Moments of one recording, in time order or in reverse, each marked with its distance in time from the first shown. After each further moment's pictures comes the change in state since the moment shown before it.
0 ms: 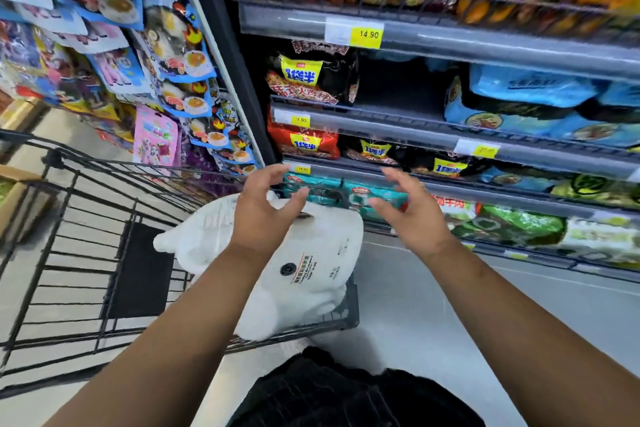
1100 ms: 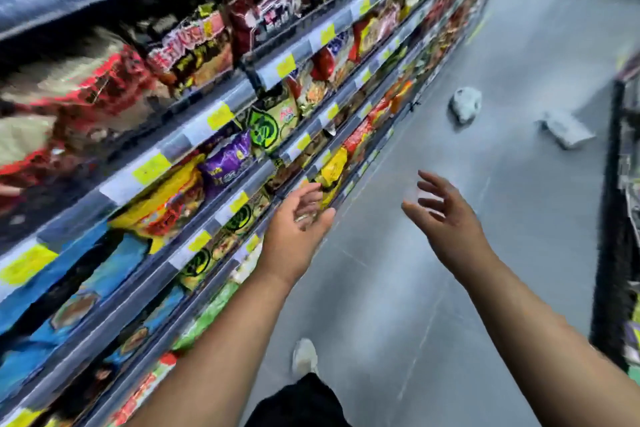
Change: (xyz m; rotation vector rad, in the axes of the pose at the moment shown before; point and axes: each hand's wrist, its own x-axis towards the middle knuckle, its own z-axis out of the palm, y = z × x) left_hand -0.210 0.438 0.654 -0.357 -1.259 0.295; right_hand -0.299 0.295 -0.597 0.274 1.245 0.457
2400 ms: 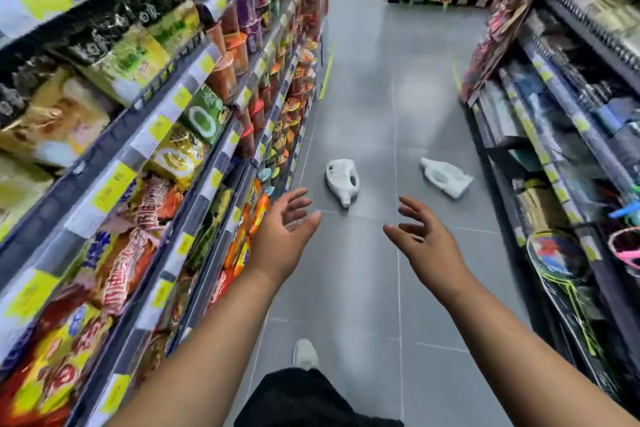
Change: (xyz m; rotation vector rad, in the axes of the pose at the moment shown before) left_hand 0.725 0.085 0.549 0.016 -0.434 0.052; right_hand 0.694 0.107 -0.373 0.089 0.391 0.196
